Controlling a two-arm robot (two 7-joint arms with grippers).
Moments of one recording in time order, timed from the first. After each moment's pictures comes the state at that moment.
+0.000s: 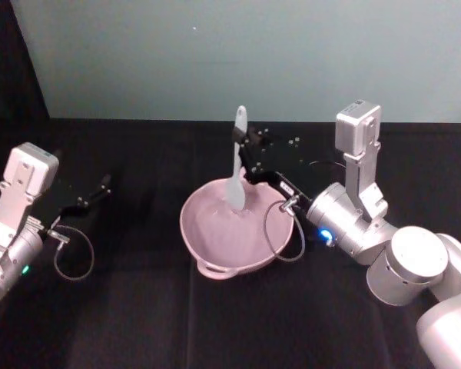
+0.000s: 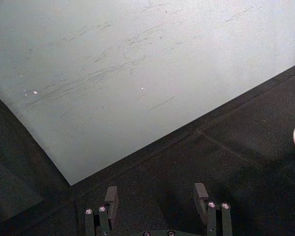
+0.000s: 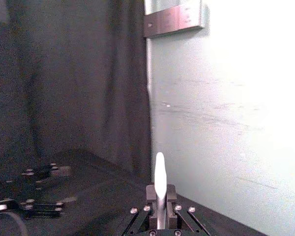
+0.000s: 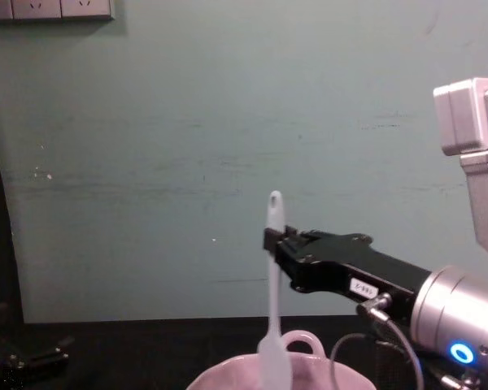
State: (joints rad) left arm -0.20 0.60 0.45 -1.41 -0.25 -0.12 0.03; right arm 0.34 0.22 -0.42 -1.32 0.31 -0.21 0.39
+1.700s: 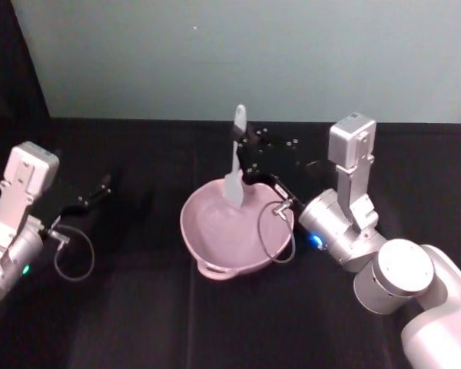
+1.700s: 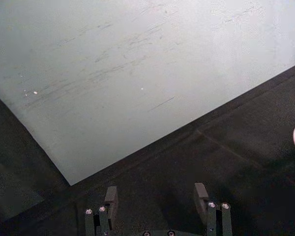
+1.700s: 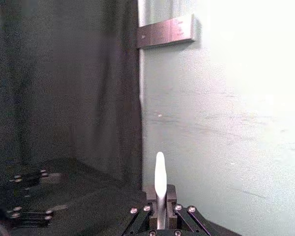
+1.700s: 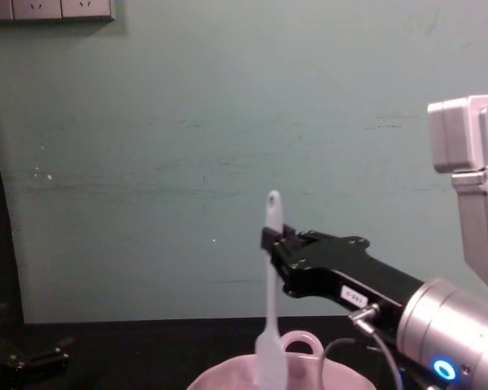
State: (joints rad) left arm -0.20 0.60 0.45 -1.41 -0.25 -0.12 0.03; right arm 0.33 0.16 -0.41 -1.27 0.25 -0.31 0.35
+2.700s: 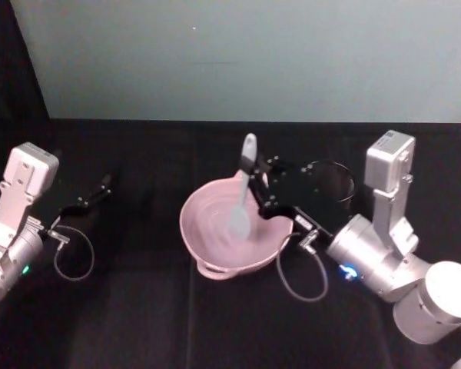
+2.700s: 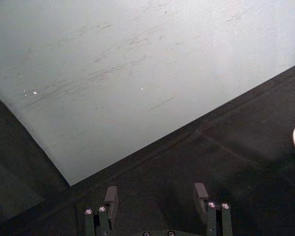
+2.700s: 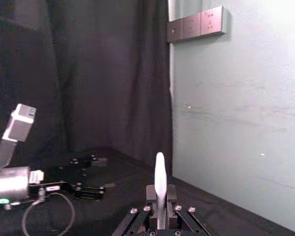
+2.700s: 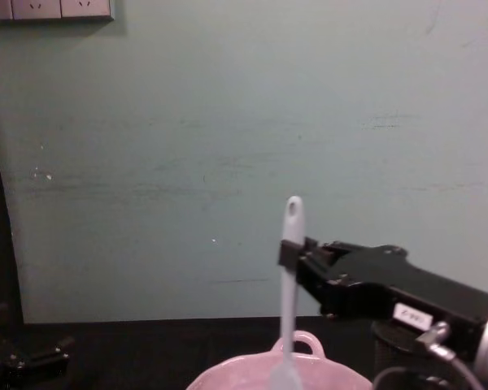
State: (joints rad) left arm -0.20 0.60 0.45 -1.41 -0.25 -0.12 0.03; right arm 0.17 0.29 -0.37 -1.53 0.33 -0.18 0.47
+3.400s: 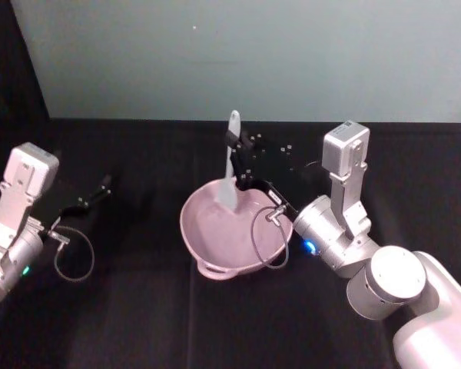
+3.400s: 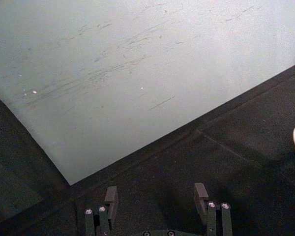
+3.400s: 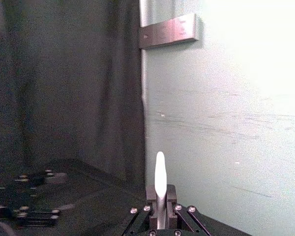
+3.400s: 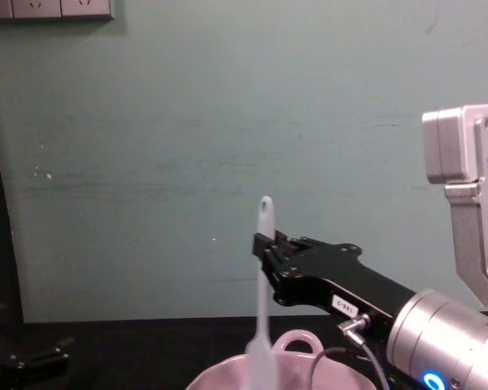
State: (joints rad) left arm -0.20 0.60 0.45 -1.41 -0.25 -0.12 0.03; right arm 0.31 0.13 -0.40 -1.25 0.23 -0.33 0.36
